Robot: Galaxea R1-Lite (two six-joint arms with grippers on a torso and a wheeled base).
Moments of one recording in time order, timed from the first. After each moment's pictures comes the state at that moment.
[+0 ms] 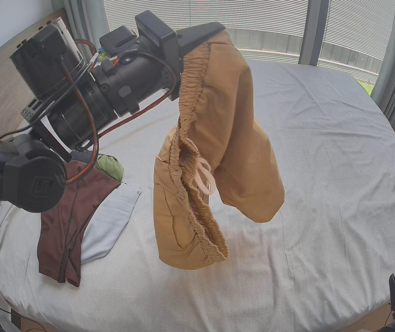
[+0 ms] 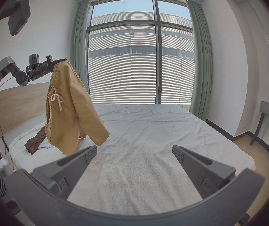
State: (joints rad) left arm -0.64 1.77 -1.21 -0.99 -0.38 -1.09; right arm 0.00 0.02 -0.02 0.00 0.01 -0.01
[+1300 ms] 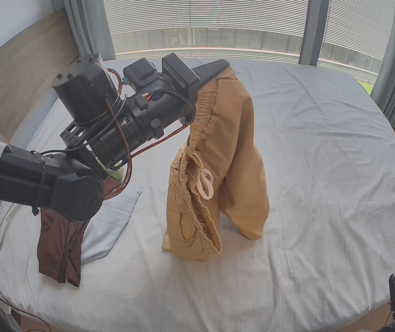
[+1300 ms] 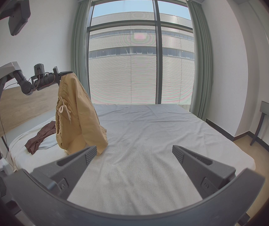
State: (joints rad) left arm -0.62 1.92 -1.20 -1.11 -0.34 -1.02; right arm 0.00 0.02 -0.02 0.00 0.01 -0.01
